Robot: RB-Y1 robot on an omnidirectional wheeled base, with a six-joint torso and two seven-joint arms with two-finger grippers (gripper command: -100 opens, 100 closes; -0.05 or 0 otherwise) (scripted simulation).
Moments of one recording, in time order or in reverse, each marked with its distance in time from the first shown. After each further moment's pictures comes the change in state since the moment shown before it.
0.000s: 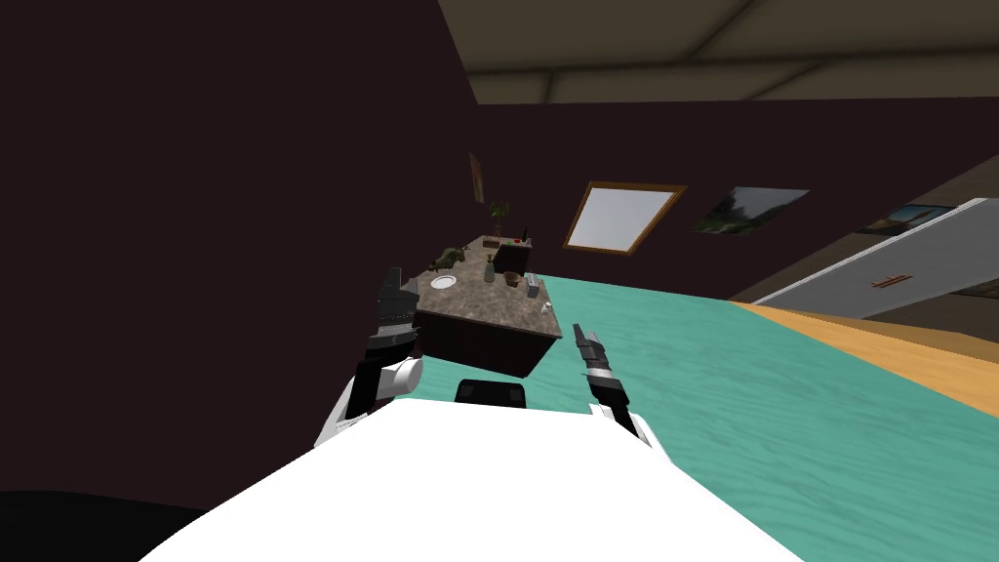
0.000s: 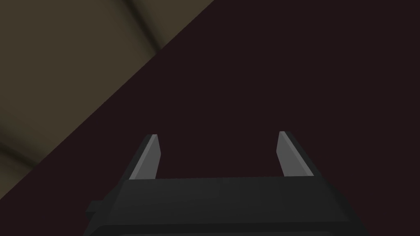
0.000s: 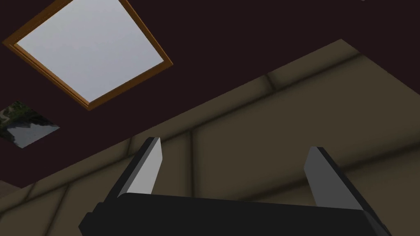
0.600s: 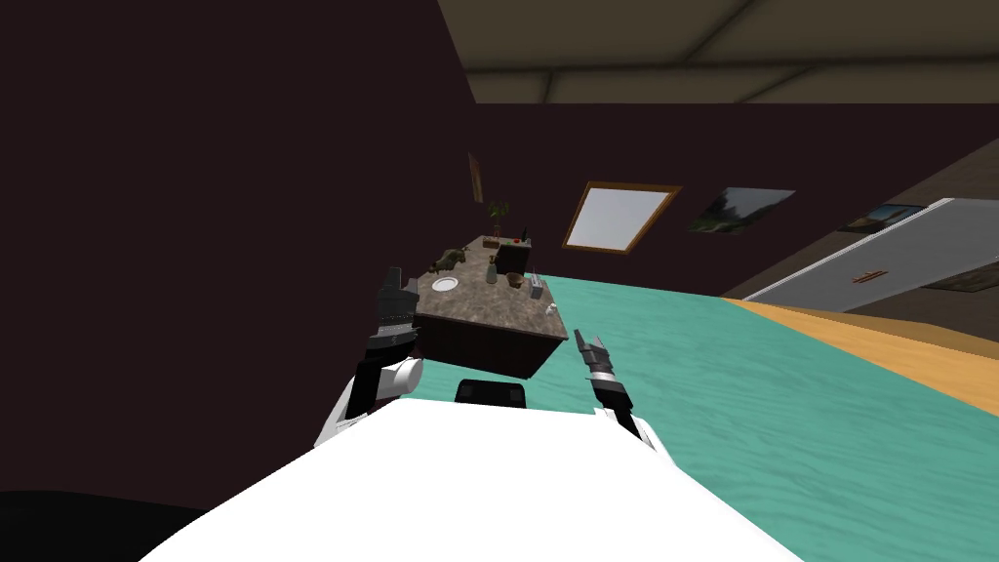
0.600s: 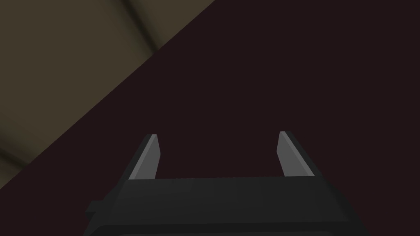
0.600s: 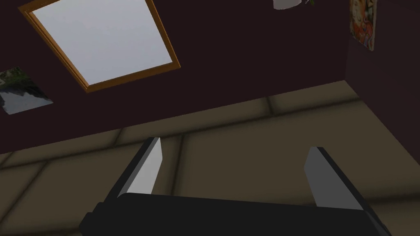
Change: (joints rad) left arm 0.000 0.000 0.000 0.000 0.000 0.000 0.000; right arm -0.039 -0.021 -0.048 0.137 0.031 -0.010 0.147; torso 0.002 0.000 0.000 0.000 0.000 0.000
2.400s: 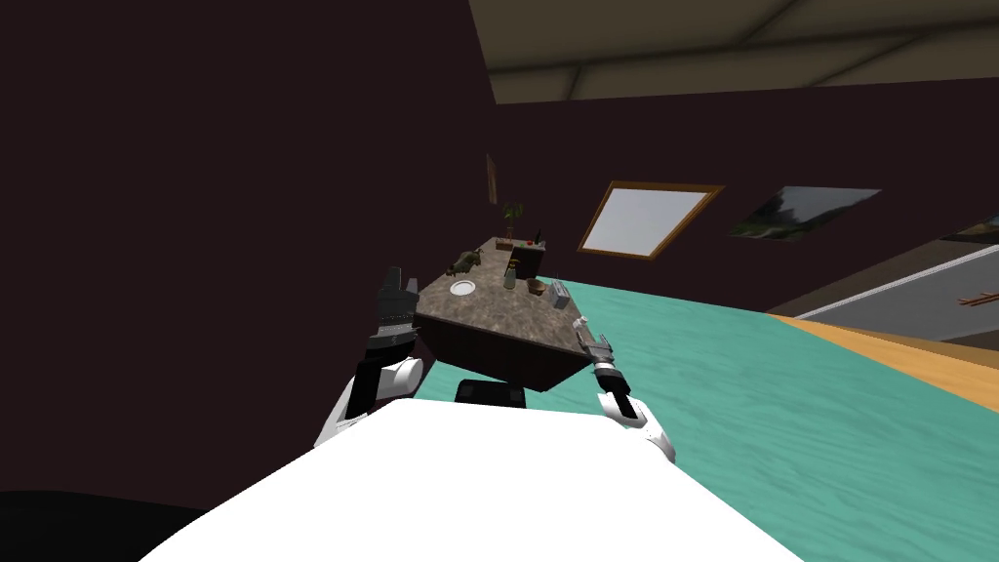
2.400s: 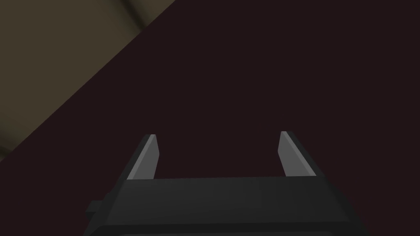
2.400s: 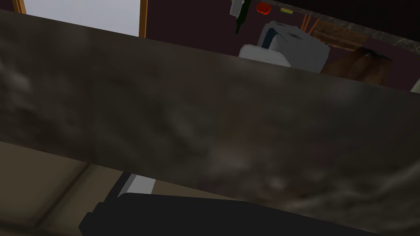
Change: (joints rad) left arm 0.000 0.000 0.000 0.000 0.000 0.000 0.000; right arm -0.285 -0.110 -0.105 0.477 0.098 -0.019 0.417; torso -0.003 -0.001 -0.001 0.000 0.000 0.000
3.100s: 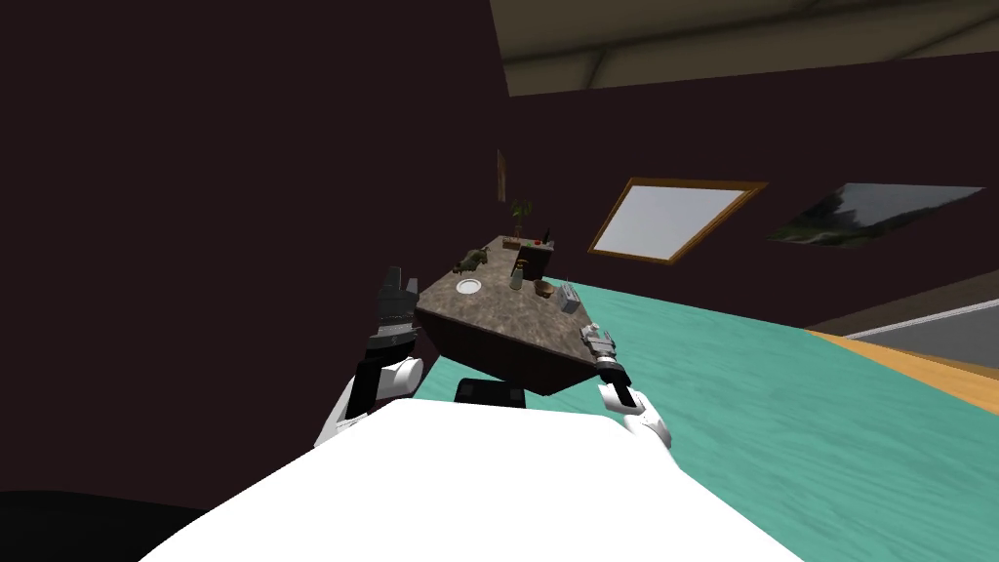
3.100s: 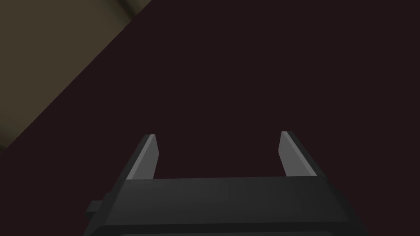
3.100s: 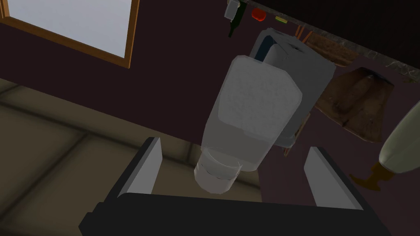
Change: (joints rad) left arm 0.000 0.000 0.000 0.000 0.000 0.000 0.000; right arm -0.092 -0.026 -0.045 0.098 0.006 0.016 0.094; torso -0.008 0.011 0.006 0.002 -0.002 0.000
